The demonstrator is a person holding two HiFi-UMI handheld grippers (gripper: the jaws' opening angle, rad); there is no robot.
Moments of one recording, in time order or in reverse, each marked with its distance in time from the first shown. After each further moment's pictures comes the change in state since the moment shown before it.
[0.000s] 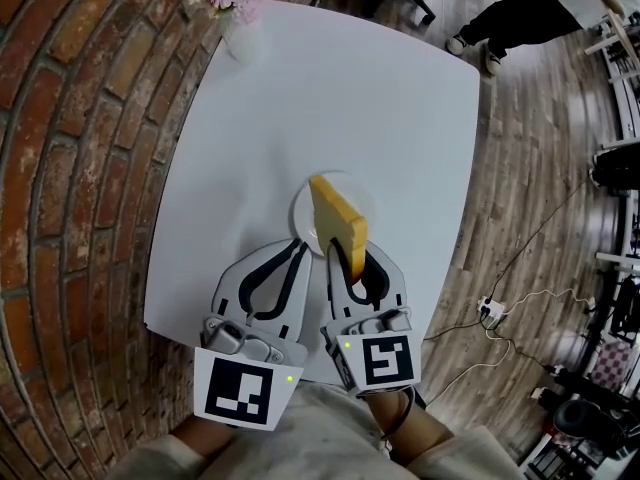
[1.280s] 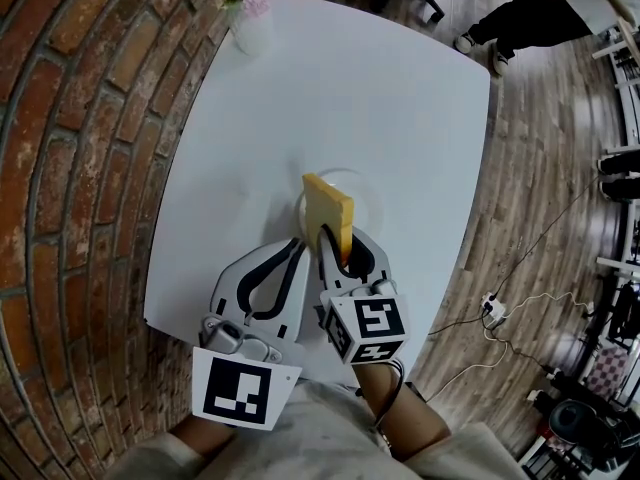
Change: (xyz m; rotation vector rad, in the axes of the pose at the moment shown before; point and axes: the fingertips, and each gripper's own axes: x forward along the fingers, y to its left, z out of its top) left arm -0.001 0.009 -0.010 -0.021 0.023 0.021; right arm 0.045 0.002 -0.055 0.110 0.137 0.060
